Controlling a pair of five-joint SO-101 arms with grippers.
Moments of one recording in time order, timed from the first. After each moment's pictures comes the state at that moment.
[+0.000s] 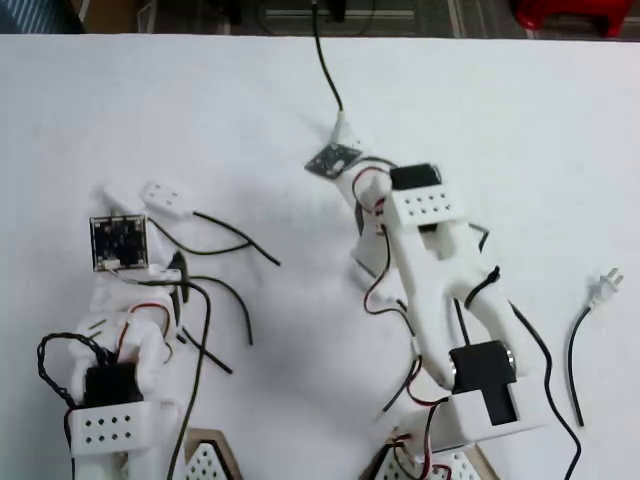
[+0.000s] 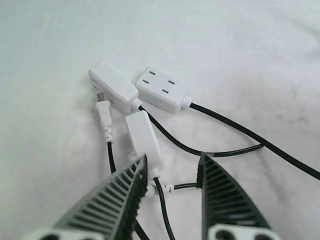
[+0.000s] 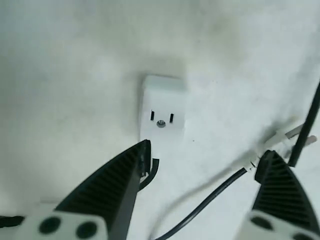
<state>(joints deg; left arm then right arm) -13.1 -83.4 86.1 45.3 -3.2 -14.4 0.5 16.5 78.6 38.0</state>
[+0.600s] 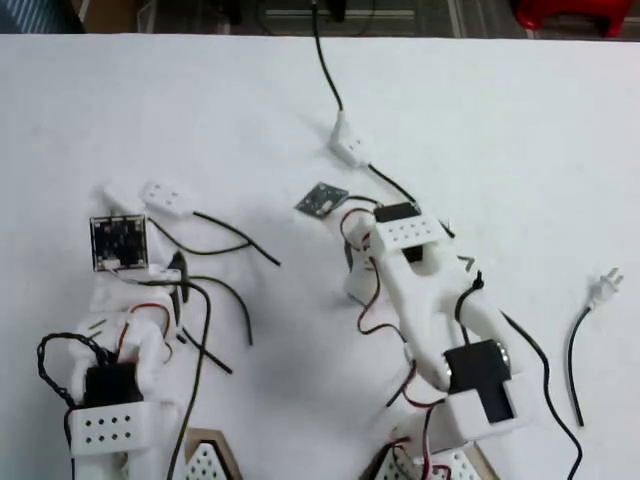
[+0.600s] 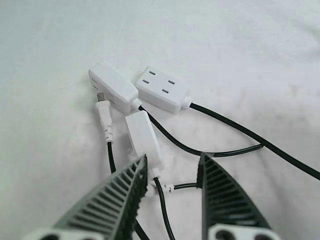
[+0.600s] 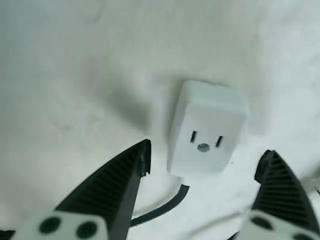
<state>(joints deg) -13.1 -83.4 86.1 45.3 -3.2 -17.4 1.4 31.9 65.6 37.5</state>
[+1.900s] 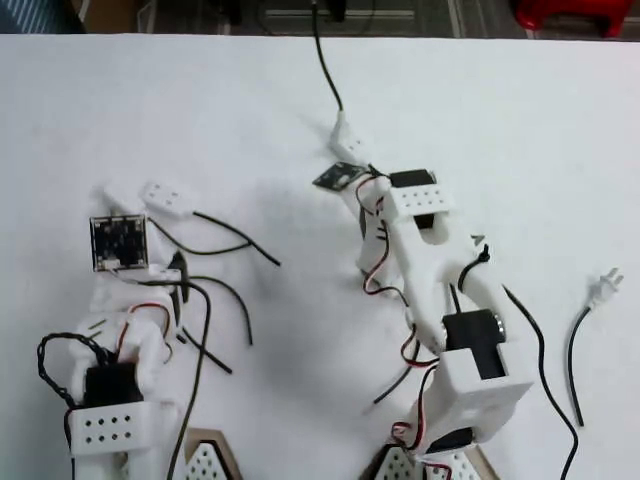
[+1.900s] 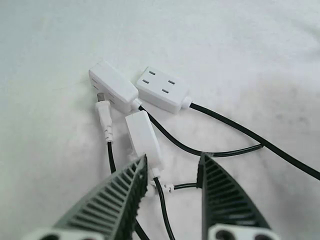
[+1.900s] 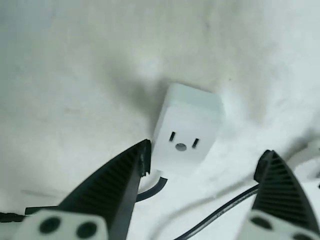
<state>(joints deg) -13.1 -83.4 86.1 45.3 -3.2 -12.3 11.0 16.0 76.0 39.8</state>
